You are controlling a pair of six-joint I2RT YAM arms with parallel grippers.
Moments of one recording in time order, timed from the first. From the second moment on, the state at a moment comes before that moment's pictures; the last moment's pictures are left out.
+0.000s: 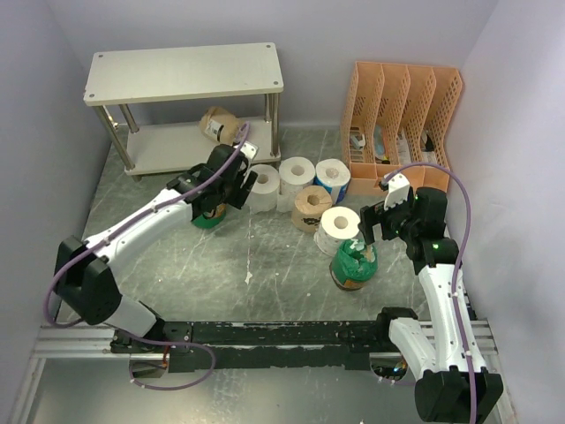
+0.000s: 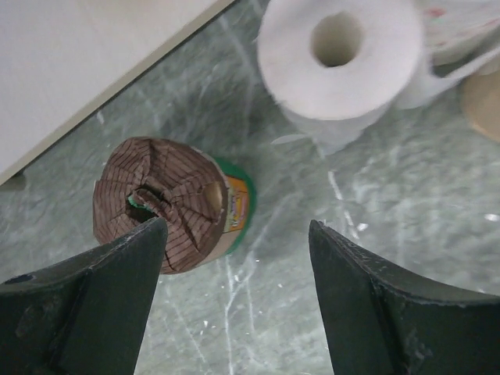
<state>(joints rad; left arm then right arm) -0.65 1.46 1.28 -0.52 -0.34 0.02 -0.05 0.83 0.79 -0.58 -0.38 -0.34</state>
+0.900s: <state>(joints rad) -0.64 2.11 1.55 0.30 -0.94 0.57 -0.05 0.79 0.78 -0.58 -0.37 -0.35</state>
